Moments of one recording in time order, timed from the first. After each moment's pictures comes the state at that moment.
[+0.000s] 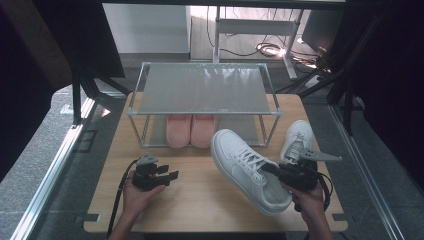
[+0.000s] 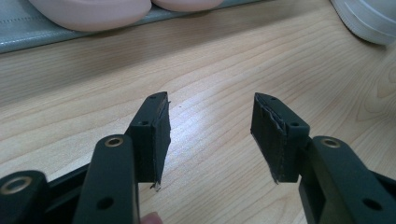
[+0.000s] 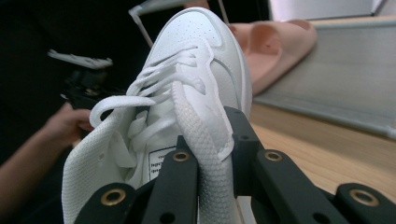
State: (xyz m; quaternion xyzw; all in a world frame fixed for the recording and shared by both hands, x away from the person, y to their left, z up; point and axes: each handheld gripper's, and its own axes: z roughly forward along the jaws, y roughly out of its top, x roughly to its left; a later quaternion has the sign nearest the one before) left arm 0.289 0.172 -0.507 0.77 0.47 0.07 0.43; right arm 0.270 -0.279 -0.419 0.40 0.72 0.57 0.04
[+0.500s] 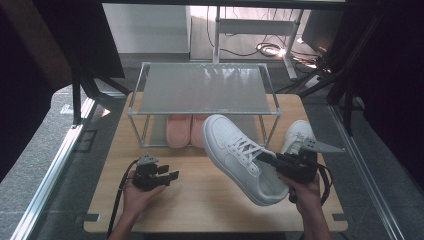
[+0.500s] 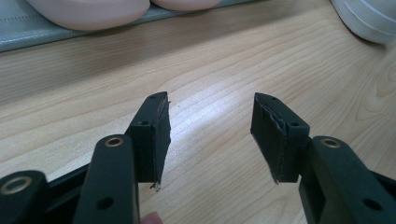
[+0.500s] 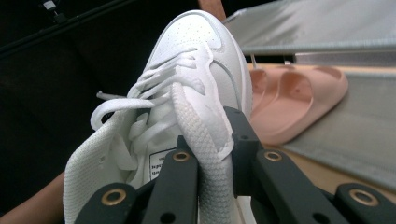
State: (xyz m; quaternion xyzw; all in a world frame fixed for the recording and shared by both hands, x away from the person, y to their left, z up) left arm 0.290 0.173 -0.507 0.77 0.47 0.07 0.43; right arm 0.275 -0.262 -0.382 0.35 0.70 0.62 0.04
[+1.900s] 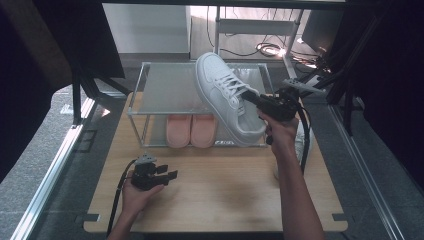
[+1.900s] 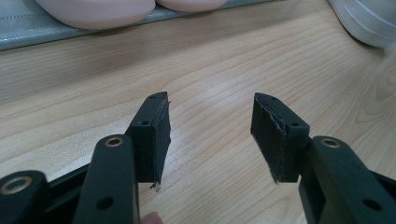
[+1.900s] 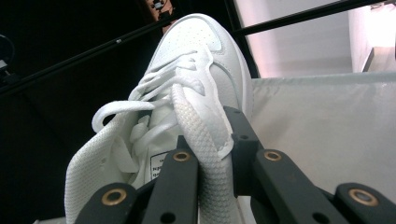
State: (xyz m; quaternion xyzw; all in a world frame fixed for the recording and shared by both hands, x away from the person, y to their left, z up) left arm 0.292 0.178 -0.509 0.76 0.47 0.07 0.43; right arm 0.385 -0.208 -0.307 0.40 0.64 0.64 0.10
